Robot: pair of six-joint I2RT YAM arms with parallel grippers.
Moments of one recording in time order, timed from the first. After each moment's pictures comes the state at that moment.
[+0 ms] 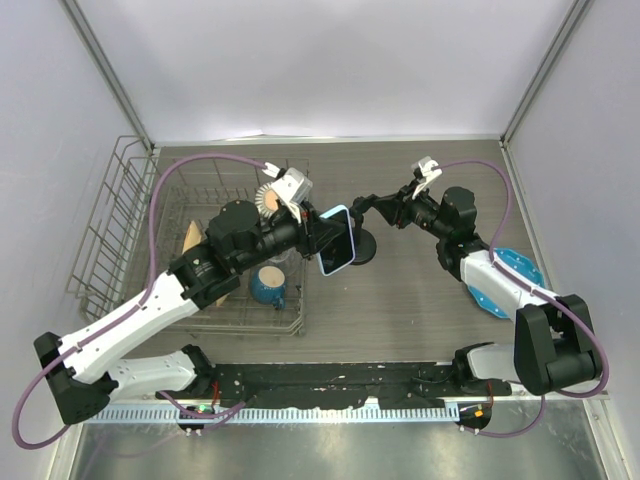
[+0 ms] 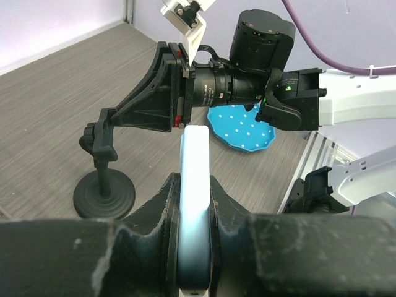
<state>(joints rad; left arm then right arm) -0.91 1.07 1.11 -0.09 0.11 -0.26 0.25 1.29 0.69 0.52 -0.54 0.18</state>
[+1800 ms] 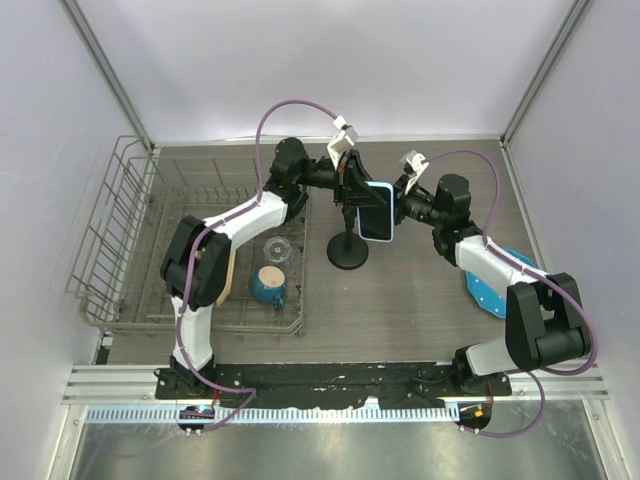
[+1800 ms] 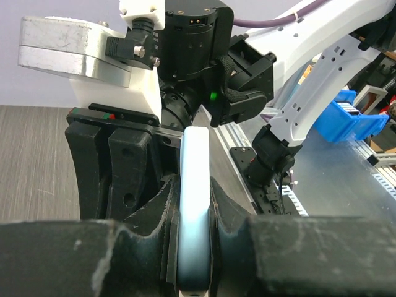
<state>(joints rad) -0.59 1.98 1.51 0.83 1.25 -0.60 0.23 1.42 0.79 0.49 -0.75 0.12</state>
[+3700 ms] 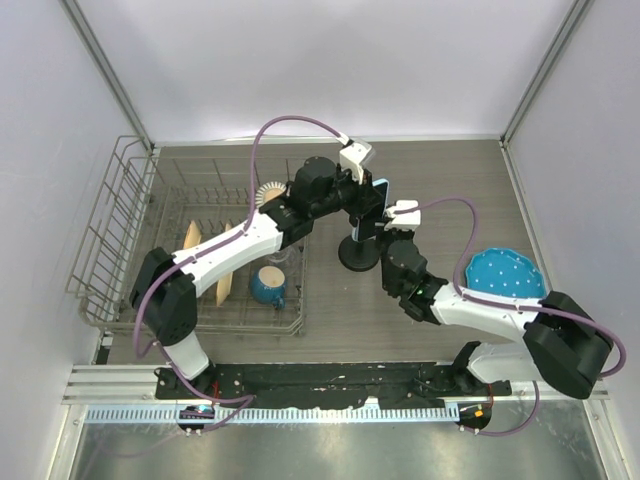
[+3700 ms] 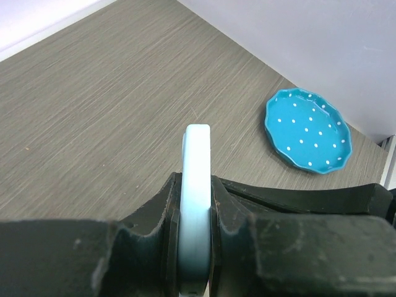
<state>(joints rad) -0.78 1.71 1.40 0.09 0.18 -0.18 0.85 1.23 0.52 0.75 0.87 0.00</state>
